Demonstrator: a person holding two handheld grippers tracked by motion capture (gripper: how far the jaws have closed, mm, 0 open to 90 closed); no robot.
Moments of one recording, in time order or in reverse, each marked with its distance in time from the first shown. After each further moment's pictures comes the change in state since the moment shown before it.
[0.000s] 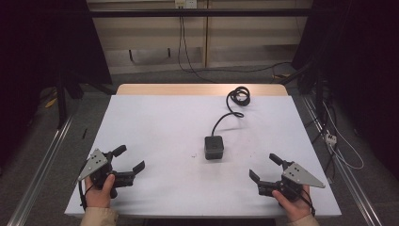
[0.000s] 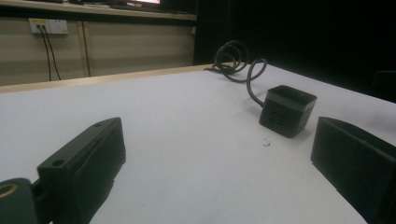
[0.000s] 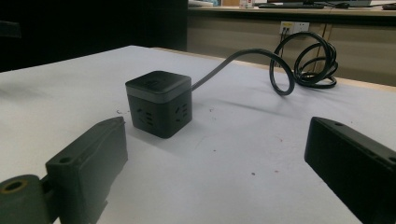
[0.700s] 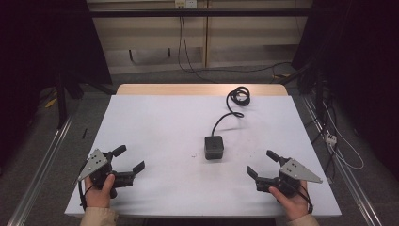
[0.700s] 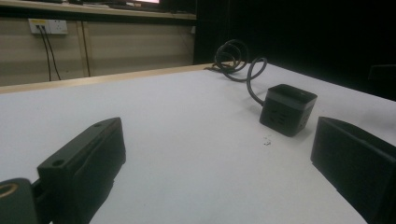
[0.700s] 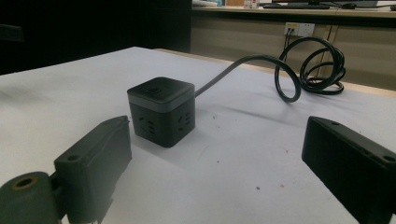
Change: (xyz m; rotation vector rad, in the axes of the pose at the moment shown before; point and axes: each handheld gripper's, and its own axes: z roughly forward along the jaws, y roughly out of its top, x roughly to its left) left arm 0.000 0.000 0.000 0.002 -0.003 0.004; right arm 0.000 0.009 0.009 0.004 0.019 -0.006
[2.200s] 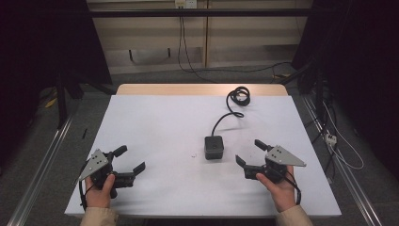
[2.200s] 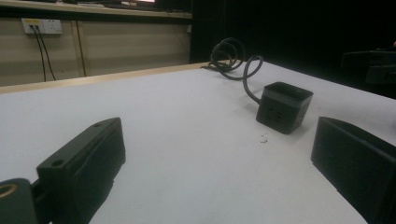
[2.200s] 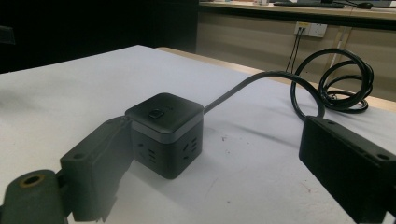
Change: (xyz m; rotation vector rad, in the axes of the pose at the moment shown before) left arm 0.000 -0.001 0.001 0.006 -0.015 0.008; right arm 0.005 0.021 0.040 0.029 0.026 -0.029
